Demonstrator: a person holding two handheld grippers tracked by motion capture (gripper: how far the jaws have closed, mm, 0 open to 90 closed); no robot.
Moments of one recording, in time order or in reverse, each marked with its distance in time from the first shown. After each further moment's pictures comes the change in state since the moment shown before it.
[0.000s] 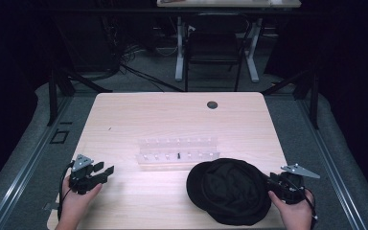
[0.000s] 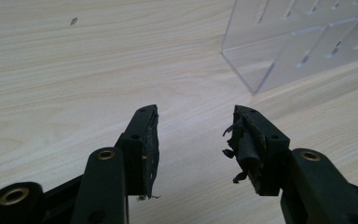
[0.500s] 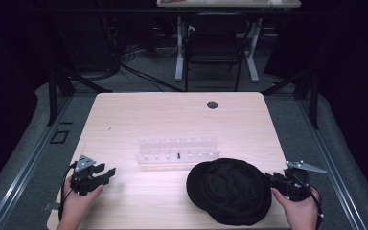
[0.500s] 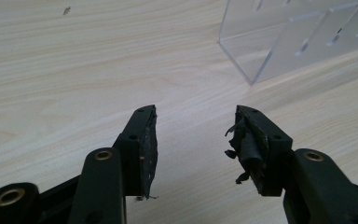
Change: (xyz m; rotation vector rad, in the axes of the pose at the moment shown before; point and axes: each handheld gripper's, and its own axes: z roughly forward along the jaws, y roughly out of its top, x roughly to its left) left arm -0.005 -0.001 0.001 0.038 0.005 0.004; right arm -0.003 0.016 -0.014 0.073 0.014 0.095
